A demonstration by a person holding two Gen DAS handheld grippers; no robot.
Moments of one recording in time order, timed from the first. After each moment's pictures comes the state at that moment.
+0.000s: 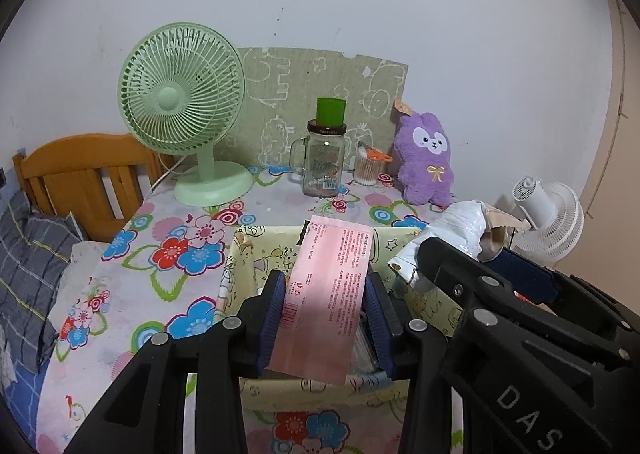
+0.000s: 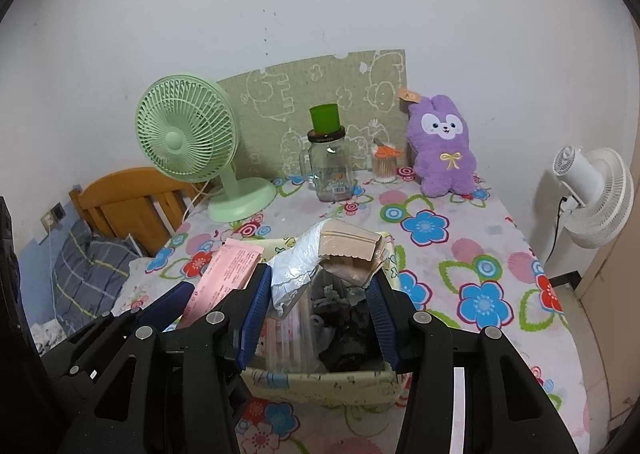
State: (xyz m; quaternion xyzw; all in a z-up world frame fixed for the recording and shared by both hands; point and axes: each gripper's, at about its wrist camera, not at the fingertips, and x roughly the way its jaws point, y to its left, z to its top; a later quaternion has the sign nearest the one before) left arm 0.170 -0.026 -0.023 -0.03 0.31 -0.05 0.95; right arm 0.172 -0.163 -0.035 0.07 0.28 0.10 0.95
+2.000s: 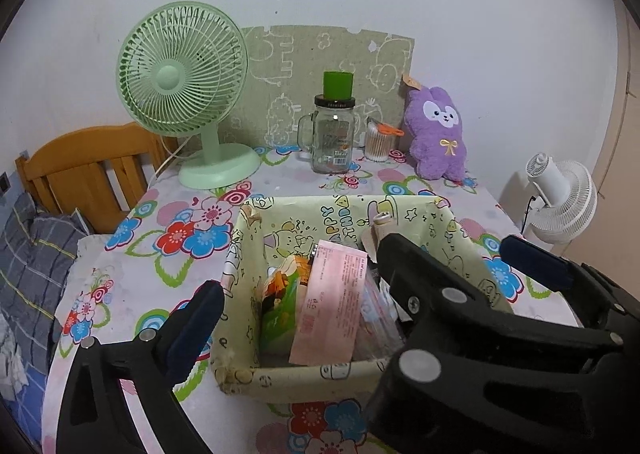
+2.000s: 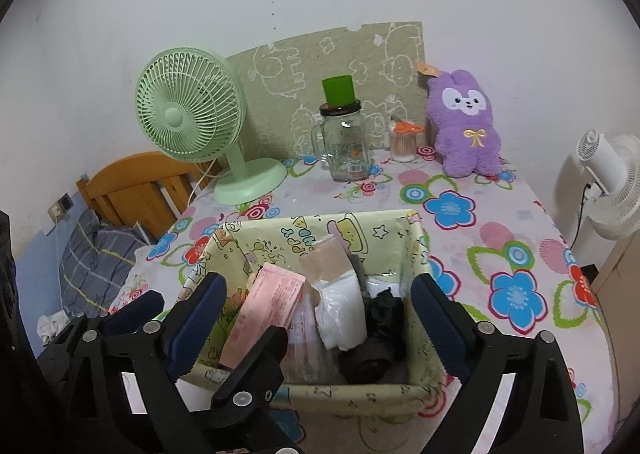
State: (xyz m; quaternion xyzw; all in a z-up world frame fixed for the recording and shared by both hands) left arm 0.171 -0.026 -0.043 0.00 0.33 -0.04 0.94; right arm 0.187 -0.155 -0.063 0.07 0.30 0.13 0.94
